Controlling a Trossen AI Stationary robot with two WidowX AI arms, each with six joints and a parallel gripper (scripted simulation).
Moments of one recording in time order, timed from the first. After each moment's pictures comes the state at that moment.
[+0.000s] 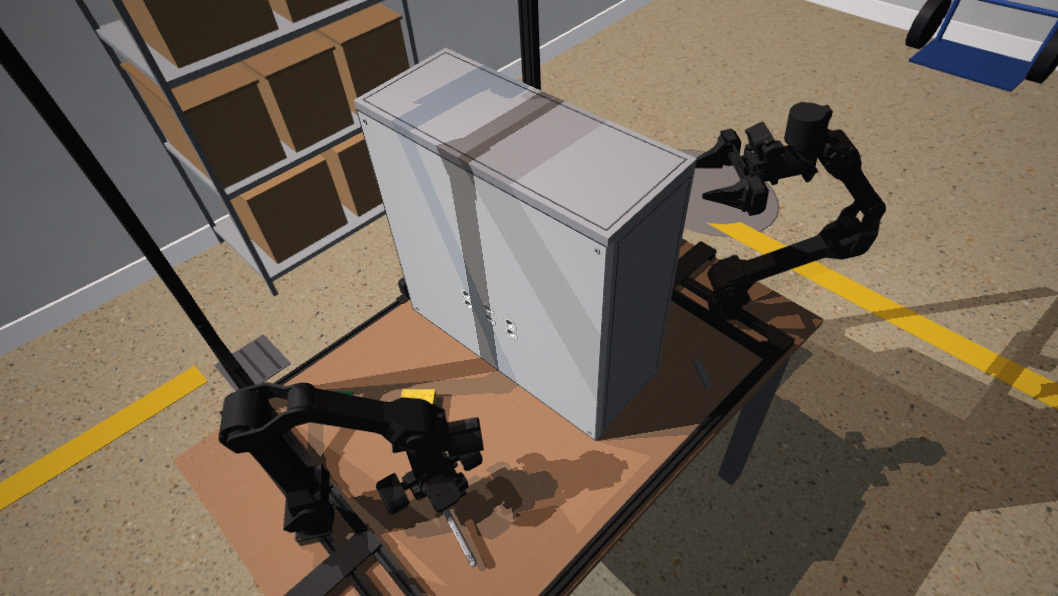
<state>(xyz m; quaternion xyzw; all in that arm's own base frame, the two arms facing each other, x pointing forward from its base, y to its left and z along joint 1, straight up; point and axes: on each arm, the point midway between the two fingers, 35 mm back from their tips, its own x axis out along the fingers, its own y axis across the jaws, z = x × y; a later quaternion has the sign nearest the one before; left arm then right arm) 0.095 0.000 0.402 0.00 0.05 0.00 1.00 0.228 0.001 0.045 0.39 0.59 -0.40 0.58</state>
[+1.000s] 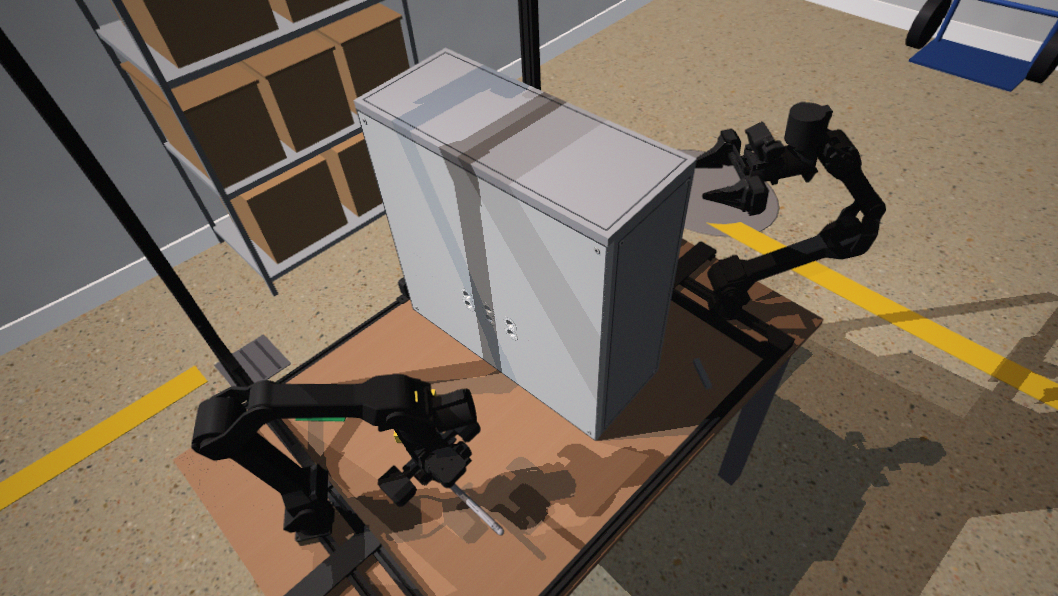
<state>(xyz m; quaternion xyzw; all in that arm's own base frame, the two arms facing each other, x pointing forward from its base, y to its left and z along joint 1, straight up) 0.095 0.000 0.402 0.00 0.05 0.00 1.00 0.248 -0.010 0.123 0.32 0.57 -0.32 0.69</state>
